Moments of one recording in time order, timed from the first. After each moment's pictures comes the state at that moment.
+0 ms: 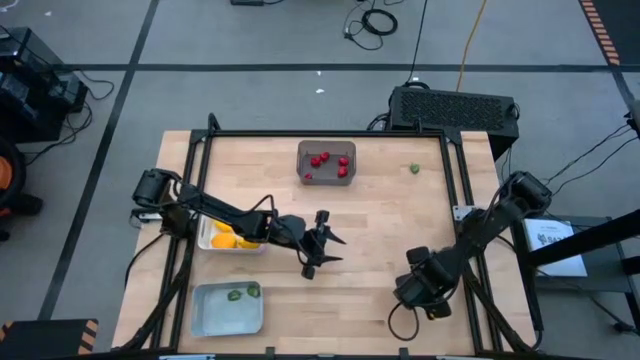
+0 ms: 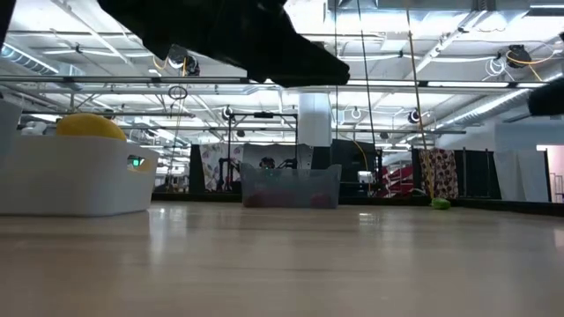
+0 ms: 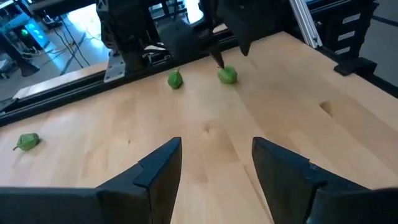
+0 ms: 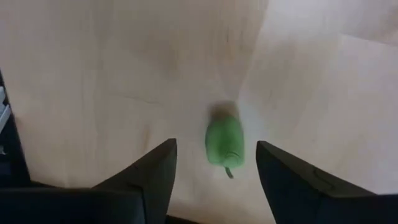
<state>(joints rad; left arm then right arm) -0.20 1.77 0.95 0.48 0.00 0.25 0.68 1.59 1.00 -1.01 -0.19 0.50</state>
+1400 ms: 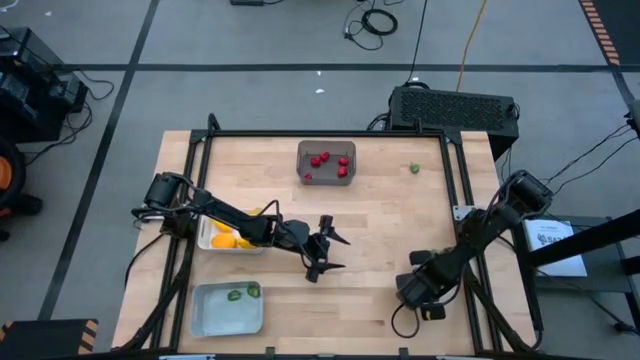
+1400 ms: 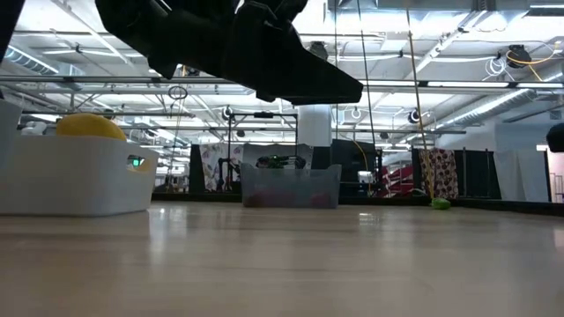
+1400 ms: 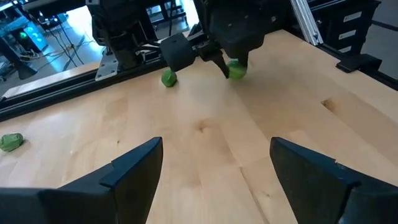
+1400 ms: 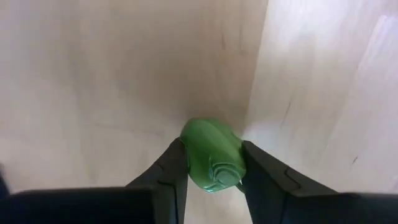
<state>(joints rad) -0.20 1.86 0.95 0.59 0.00 0.24 0.71 1.59 0.86 -0.79 -0.19 0.67</state>
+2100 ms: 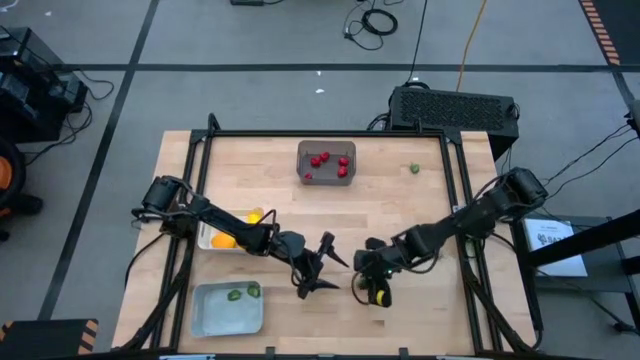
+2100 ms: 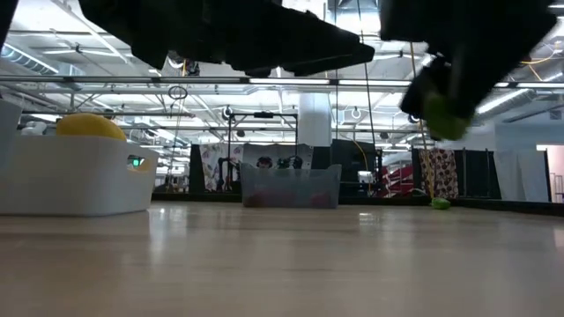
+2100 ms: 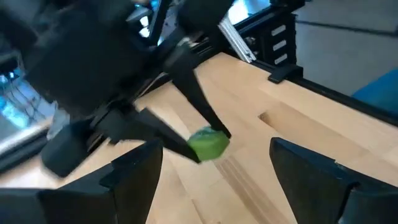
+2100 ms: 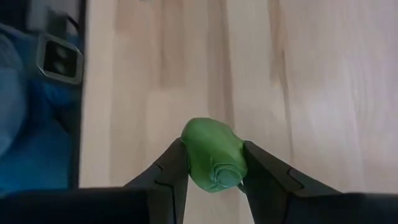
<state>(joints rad) -0.28 1.86 0.95 0.64 0.12 0.38 0.42 1.59 0.97 -0.34 -0.08 0.59</state>
